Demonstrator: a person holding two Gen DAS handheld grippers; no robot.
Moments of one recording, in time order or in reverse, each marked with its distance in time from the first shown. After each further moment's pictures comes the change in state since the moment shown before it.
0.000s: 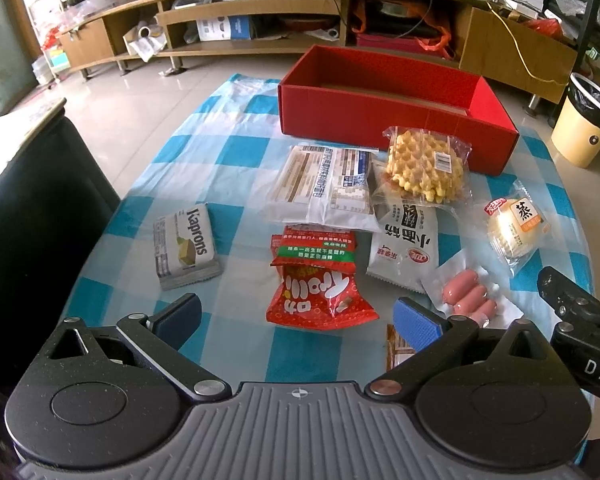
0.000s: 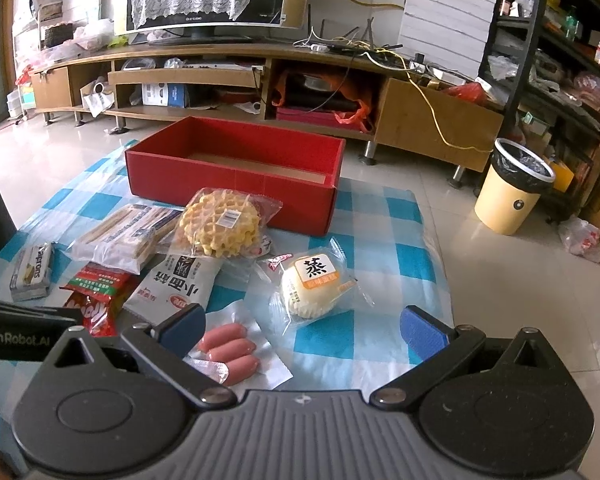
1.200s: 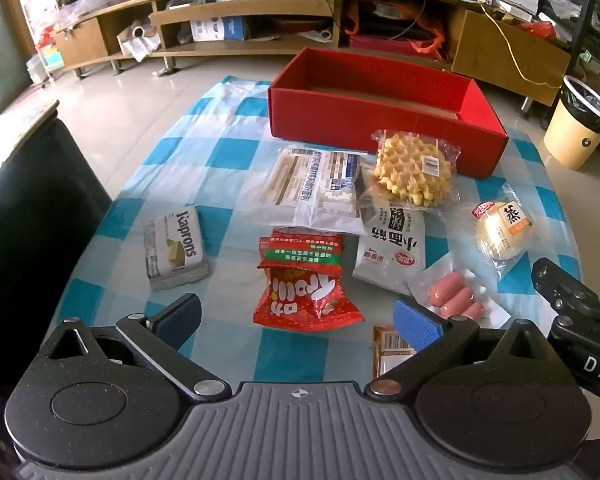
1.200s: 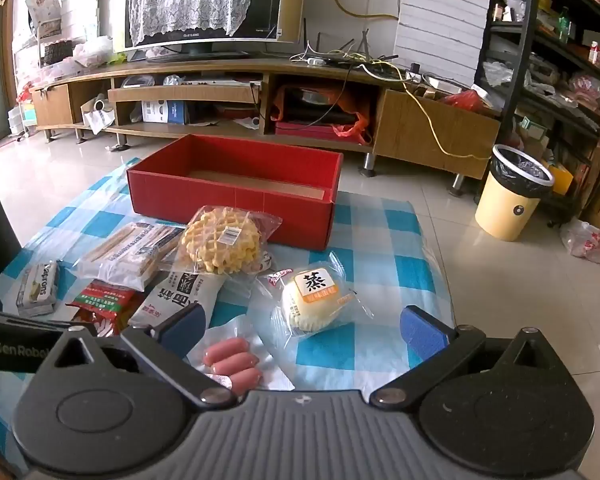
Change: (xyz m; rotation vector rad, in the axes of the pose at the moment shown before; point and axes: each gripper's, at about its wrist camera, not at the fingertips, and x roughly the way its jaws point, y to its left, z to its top) left arm -0.004 -0.004 0.003 -0.004 -0.002 -0.030; right arm -0.006 -0.003 0.003 0.022 -0.036 0.006
